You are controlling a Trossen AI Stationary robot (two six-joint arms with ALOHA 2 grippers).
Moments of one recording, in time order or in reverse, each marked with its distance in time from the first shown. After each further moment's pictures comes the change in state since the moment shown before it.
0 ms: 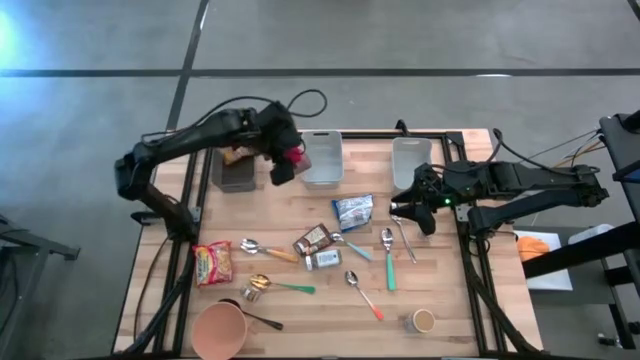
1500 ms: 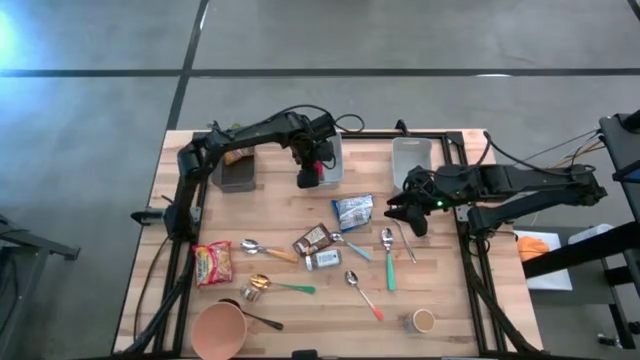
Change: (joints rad) left arm 0.029 0.493 0.261 -0.084 0.062 0.218; right arm 0.006 0.044 -0.020 0.023 0.014 0.039
